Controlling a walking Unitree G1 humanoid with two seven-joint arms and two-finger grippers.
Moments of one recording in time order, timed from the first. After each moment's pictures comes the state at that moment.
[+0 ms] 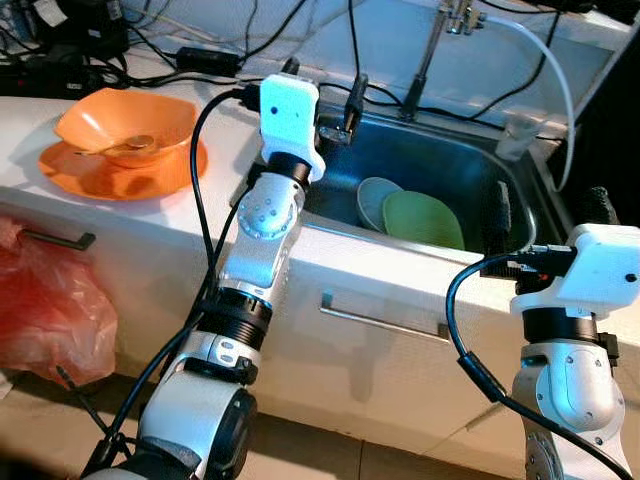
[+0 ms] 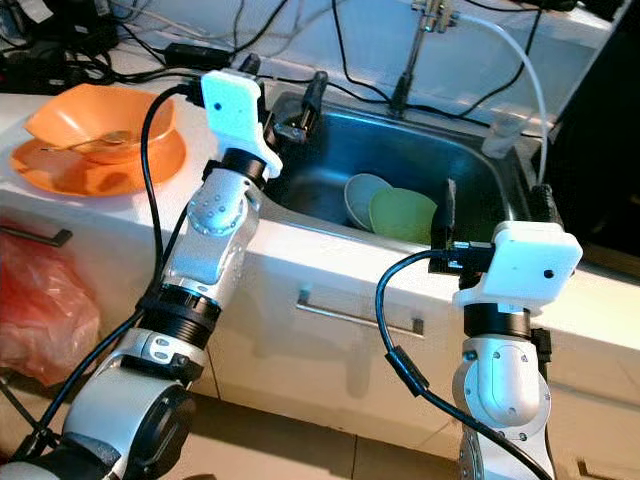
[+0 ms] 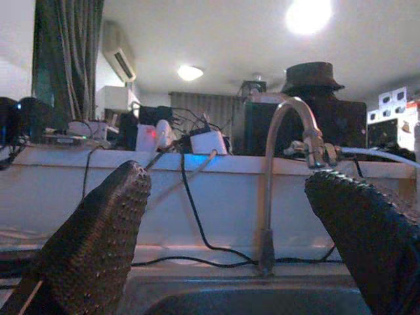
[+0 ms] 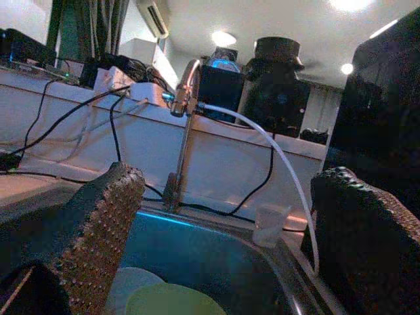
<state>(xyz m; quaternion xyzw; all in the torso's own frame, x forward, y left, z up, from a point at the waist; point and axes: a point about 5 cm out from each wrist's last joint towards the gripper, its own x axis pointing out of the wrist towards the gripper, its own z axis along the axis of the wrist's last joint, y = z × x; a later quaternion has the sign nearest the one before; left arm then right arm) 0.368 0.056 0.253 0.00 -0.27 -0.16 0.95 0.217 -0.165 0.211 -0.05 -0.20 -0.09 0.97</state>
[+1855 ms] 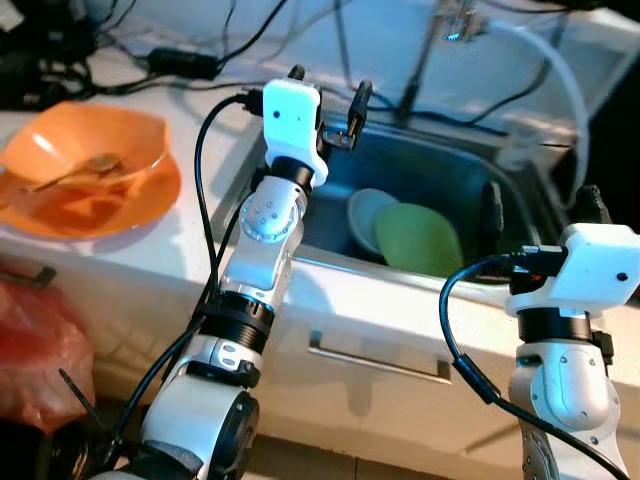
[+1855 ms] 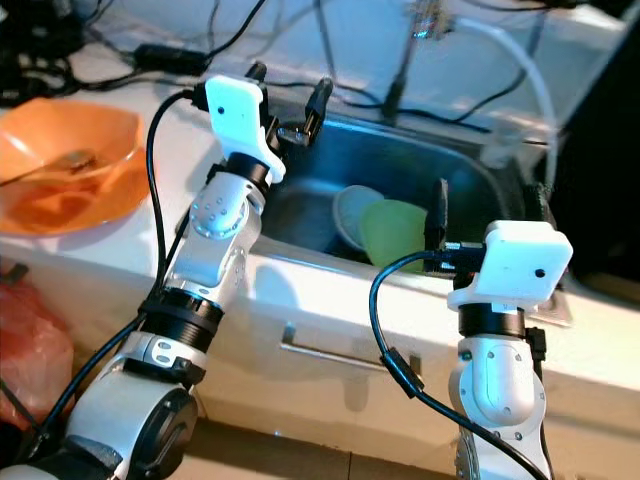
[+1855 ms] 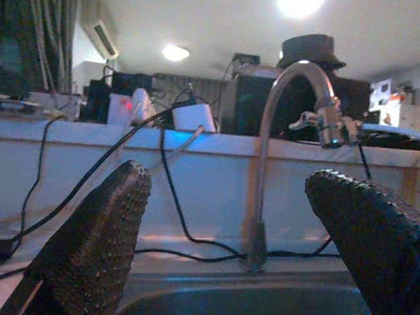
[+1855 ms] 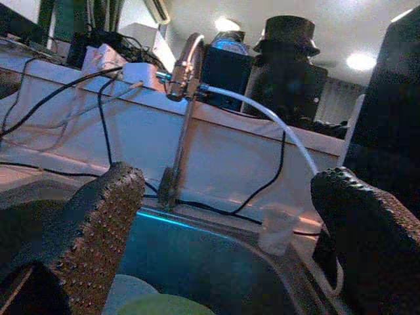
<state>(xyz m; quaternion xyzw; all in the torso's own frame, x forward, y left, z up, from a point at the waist) 0.366 0.052 0.249 -0.01 -0.25 -0.18 0.95 0.217 -0.160 0.210 -0.06 -0.20 -0.08 0.98</state>
